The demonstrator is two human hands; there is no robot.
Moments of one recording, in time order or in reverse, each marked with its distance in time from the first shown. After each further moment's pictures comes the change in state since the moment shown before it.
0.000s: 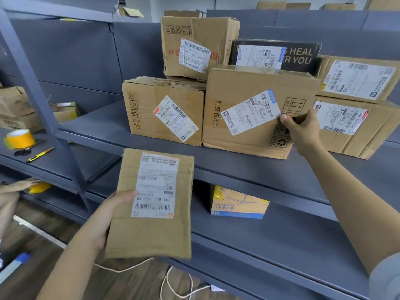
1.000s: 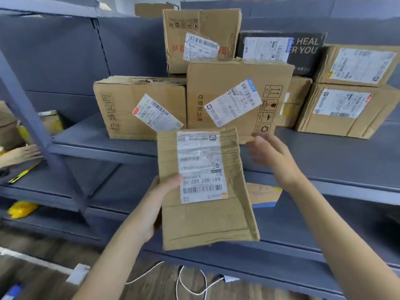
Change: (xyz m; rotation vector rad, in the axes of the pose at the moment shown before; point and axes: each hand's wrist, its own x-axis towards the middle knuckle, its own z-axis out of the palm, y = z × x) left_hand 0.006 0.034 -0.002 -0.112 -0.194 0.138; right_hand -0.155 -0.065 0.084 0.142 -0.319 0.180
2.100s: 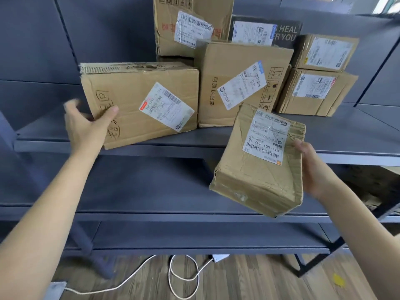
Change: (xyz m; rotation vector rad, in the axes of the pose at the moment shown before) left_hand 0.134 0.063 -0.162 0.428 0.606 0.607; right_hand -0.071 0.016 -0.008 0.298 0.149 0.335
